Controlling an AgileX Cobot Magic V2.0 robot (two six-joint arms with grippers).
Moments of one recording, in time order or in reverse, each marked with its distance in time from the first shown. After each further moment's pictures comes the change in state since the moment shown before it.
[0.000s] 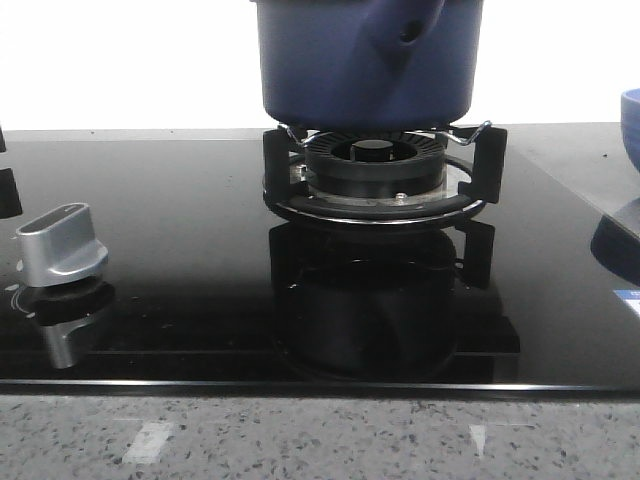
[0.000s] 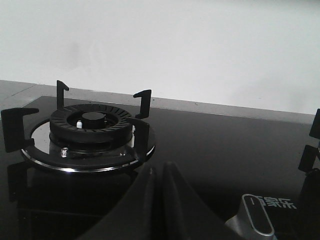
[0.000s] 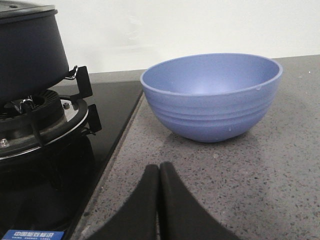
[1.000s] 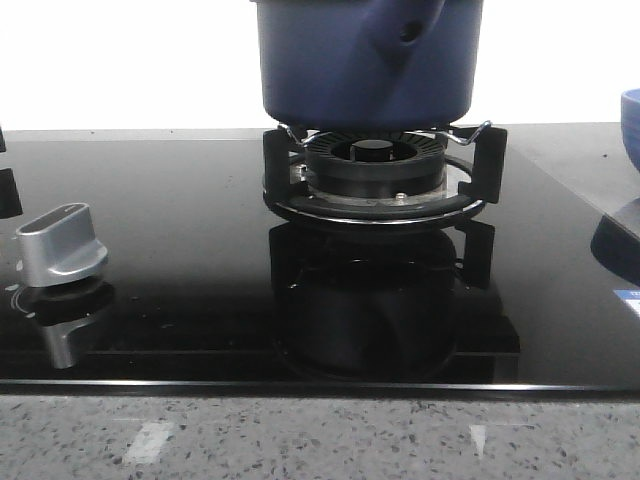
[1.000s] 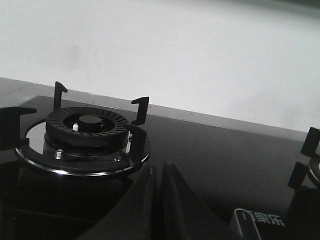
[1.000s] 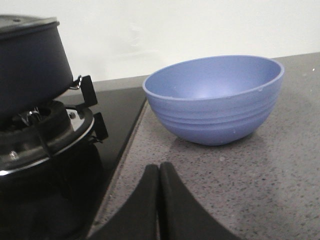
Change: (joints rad) left arm 0.000 0.000 0.000 -0.091 -0.027 0.000; right arm 0.000 0.000 0.000 0.085 -0.021 0.000
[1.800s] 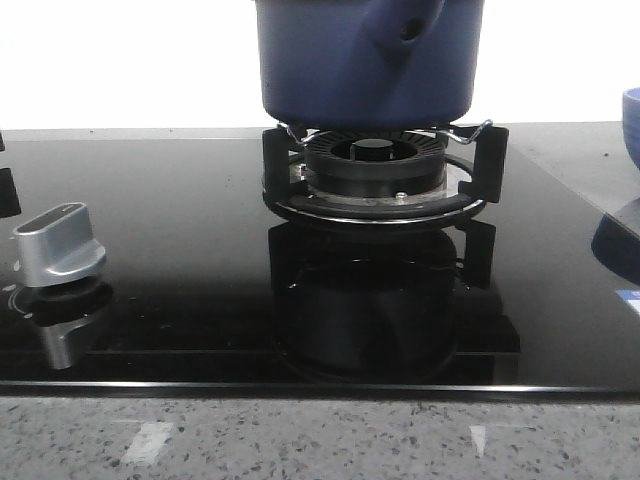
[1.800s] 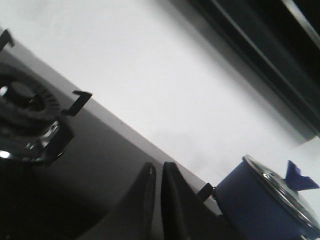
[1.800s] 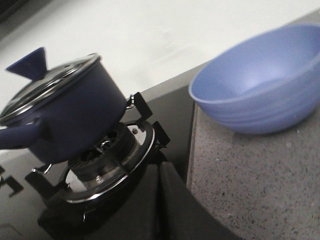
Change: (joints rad) left arm 0.000 0.005 -0.164 -0.502 0.140 0.000; right arm 0.000 0.011 -0.185 0.293 0.227 0.000
